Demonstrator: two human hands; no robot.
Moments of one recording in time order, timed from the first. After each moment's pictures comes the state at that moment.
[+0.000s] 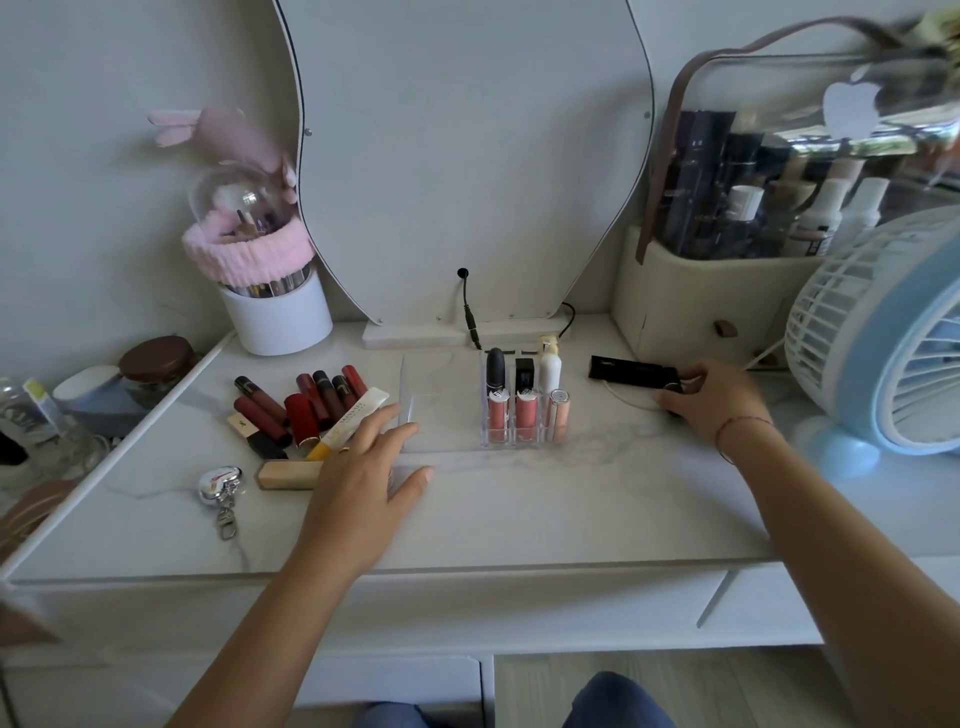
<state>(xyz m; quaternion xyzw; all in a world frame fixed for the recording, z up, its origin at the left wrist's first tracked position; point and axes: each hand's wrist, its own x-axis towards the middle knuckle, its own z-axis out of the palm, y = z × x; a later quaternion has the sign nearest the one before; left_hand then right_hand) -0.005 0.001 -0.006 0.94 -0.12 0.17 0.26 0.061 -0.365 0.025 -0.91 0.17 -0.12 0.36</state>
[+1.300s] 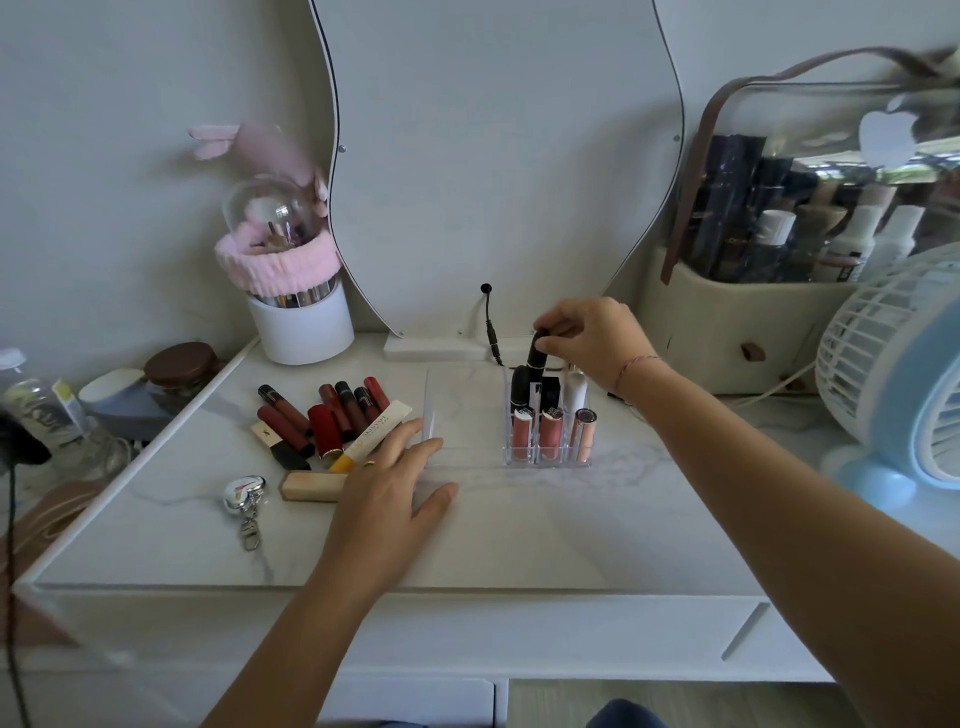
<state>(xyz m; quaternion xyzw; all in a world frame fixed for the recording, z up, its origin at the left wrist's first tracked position) -0.009 -0.001 -0.003 0.95 -0.11 0.15 0.26 0.091 -0.238 0.100 -0.91 -0.13 -0.16 0.36</state>
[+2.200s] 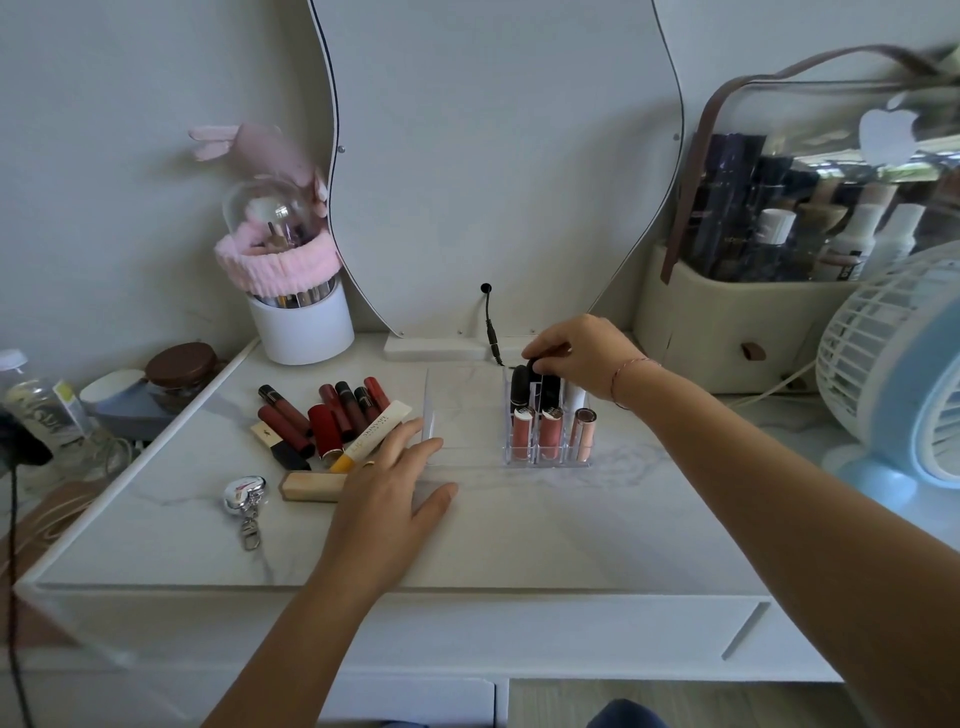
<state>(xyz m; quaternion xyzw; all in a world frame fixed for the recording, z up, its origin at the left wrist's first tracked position) -0.010 -0.001 -0.001 0.95 -0.11 0.15 0.26 0.099 -0.239 0.090 -0.94 -0.16 -0.07 0.28</state>
